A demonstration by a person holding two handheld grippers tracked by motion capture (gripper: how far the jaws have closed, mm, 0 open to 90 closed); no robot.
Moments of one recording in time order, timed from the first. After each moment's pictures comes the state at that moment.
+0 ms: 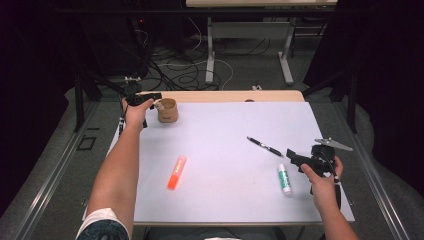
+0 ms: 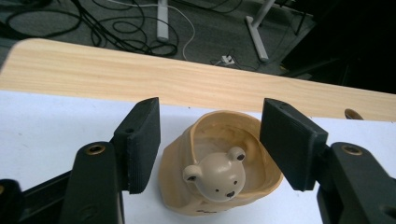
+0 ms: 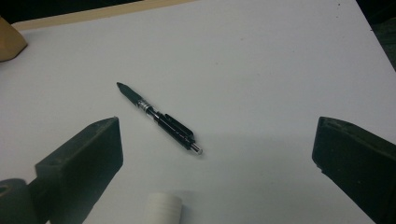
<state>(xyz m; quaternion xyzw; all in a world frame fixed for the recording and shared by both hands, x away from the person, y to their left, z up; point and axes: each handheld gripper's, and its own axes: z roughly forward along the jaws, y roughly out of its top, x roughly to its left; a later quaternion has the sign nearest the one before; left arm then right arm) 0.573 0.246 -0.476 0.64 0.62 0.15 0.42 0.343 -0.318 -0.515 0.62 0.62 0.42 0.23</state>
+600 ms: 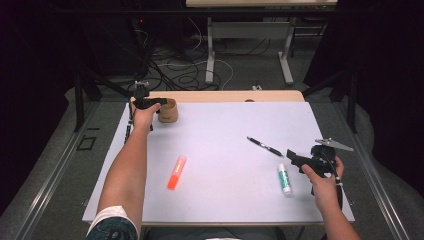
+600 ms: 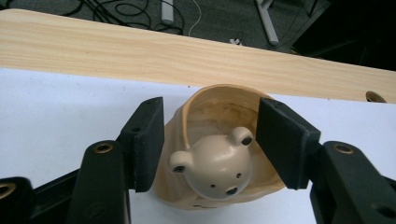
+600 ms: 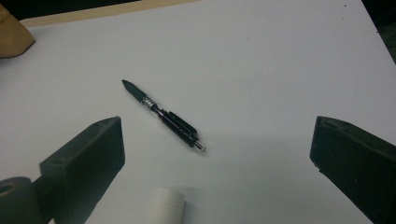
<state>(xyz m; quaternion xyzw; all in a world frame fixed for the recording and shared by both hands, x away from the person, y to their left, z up) 0.578 0.228 -0.496 0.65 0.63 0.15 0.39 0.341 -0.318 -0.515 0.61 0.62 0.43 0.23</state>
